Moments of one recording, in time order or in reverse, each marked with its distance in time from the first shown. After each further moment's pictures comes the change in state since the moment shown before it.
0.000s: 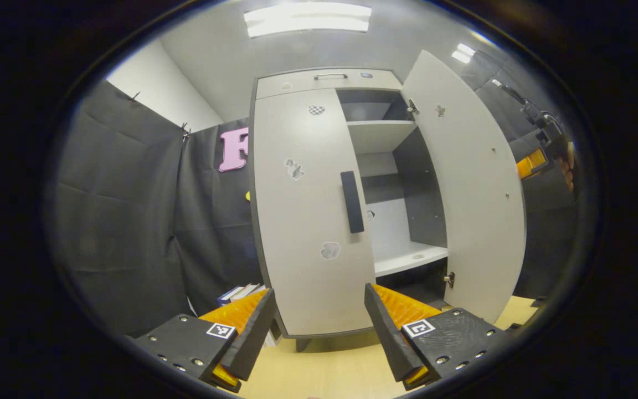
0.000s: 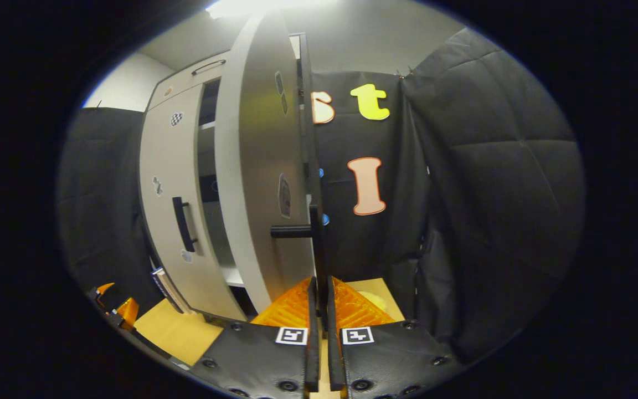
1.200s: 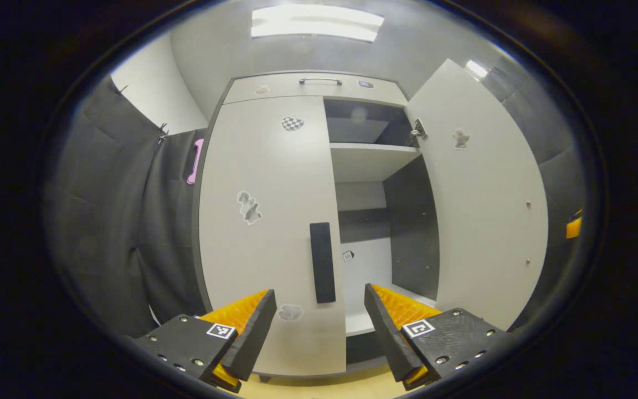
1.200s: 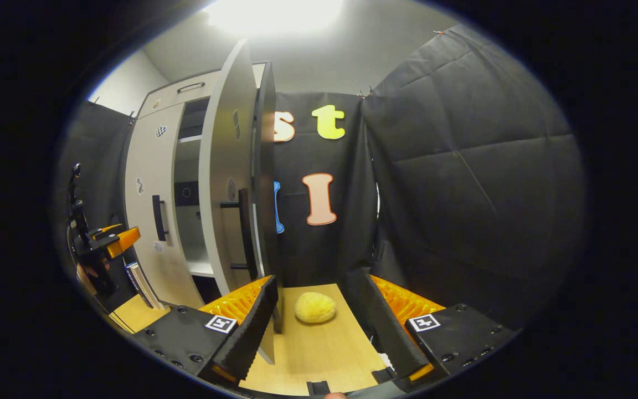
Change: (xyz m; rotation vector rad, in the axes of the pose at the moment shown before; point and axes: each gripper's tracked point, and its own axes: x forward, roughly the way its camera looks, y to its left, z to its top) left arm 0.138 -0.038 0.092 -0.095 -0.096 -0.094; right arm -0.093 -0.114 -0.022 -0.005 -0.088 -0.169
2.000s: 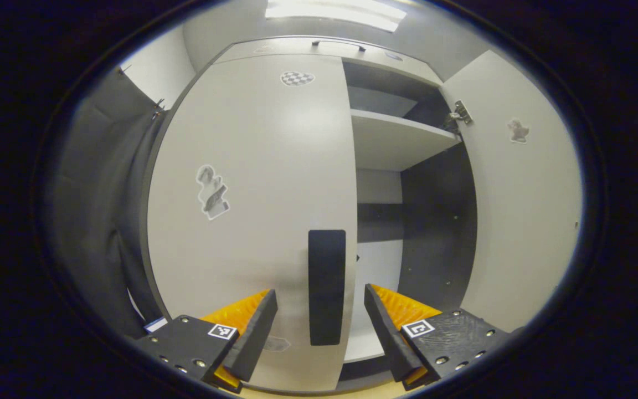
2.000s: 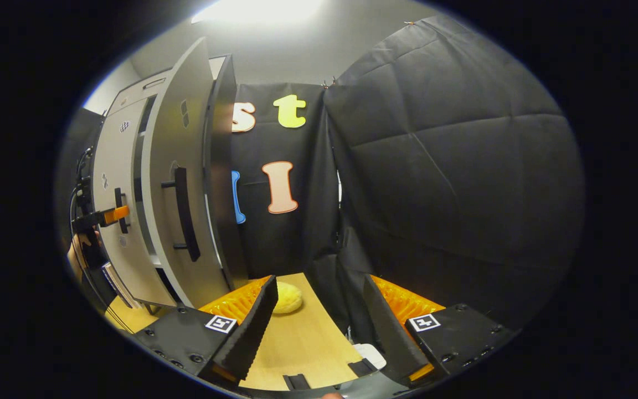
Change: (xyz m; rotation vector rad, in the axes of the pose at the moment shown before) left arm 0.107 0.006 -0.020 -0.066 0.085 0.017; right arm -0.003 -0.067 -0.033 0.031 0.053 -0.158
